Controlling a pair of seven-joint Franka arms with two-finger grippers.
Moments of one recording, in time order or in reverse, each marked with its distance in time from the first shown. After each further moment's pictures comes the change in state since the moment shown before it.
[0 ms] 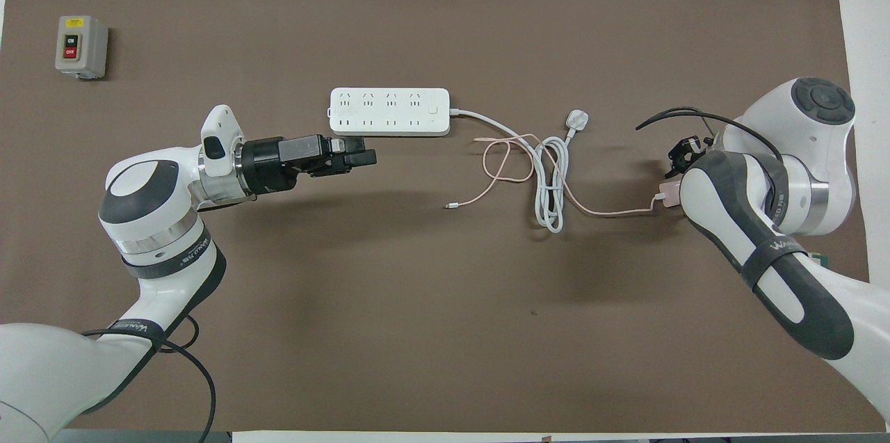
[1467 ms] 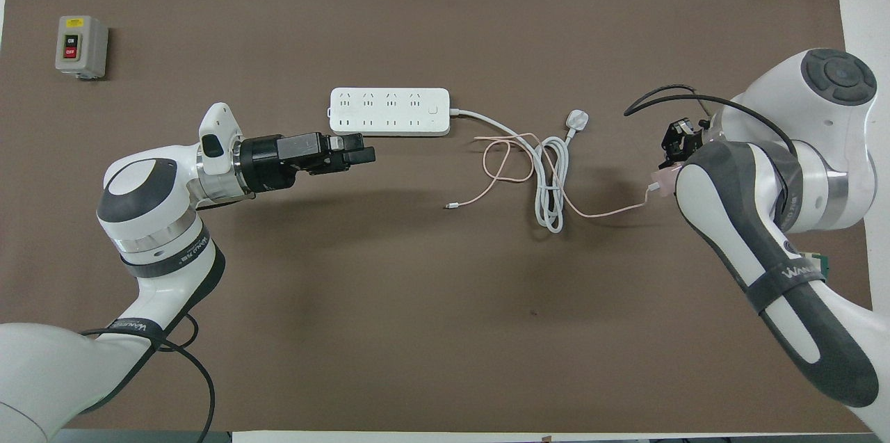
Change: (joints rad) left arm 0.000 0.000 0.002 0.002 0.000 0.002 0.000; right arm 0.085 -0.115 0.017 0.078 0.020 -0.119 -0.005
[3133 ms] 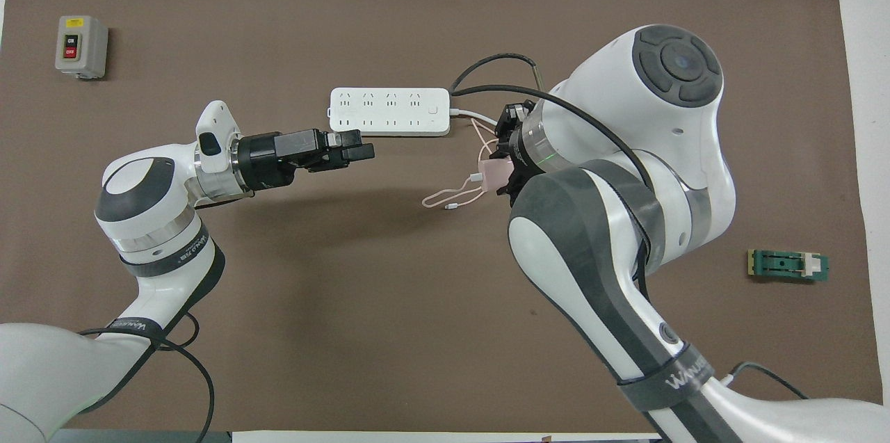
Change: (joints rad) left arm 0.001 -0.001 0.000 0.004 -0.015 -0.003 0.000; right arm 0.335 0.047 0.032 0.310 0.234 -0.103 0.546
